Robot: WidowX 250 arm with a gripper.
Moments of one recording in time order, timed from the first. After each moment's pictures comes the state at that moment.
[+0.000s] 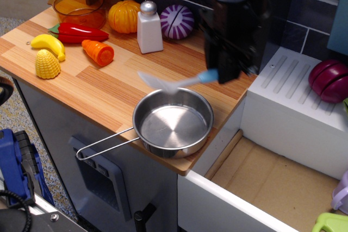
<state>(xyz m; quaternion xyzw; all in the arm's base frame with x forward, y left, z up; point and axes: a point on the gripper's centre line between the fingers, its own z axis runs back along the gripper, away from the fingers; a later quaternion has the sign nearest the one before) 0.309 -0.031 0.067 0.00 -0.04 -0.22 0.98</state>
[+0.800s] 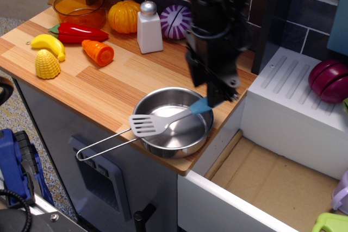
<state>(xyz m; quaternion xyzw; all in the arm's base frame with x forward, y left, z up) 0.295 -0.018 0.050 0.02 -0.11 -0.23 0.97</state>
